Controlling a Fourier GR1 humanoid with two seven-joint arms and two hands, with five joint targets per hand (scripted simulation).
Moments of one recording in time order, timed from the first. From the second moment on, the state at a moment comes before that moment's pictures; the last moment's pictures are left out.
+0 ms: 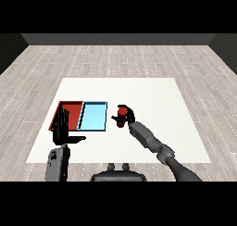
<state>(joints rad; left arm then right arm) 0.03 0.08 0.15 -1.64 0.14 -0.13 -0.45 -0.84 0.00 0.72 -0.40 -0.94 -0.41 -0.52</state>
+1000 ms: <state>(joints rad) 0.02 0.07 0.14 -1.61 0.12 -0.13 -0.46 -0.91 0.00 0.83 -0.40 -0.94 -0.59 -0.48</state>
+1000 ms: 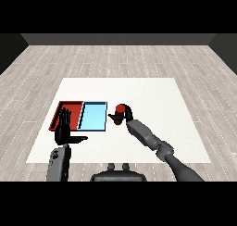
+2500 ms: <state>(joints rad) -0.04 0.00 -0.25 -1.80 0.00 0.03 -0.07 -0.61 -0.49 0.74 -1.44 -0.54 -0.80 -0.19</state>
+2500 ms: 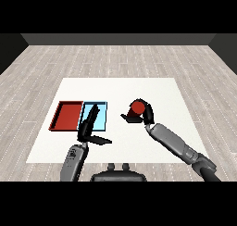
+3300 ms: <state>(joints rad) -0.26 0.00 -0.40 -1.57 0.04 0.19 0.00 -0.55 -0.43 0.62 -1.60 -0.27 -0.73 -0.02</state>
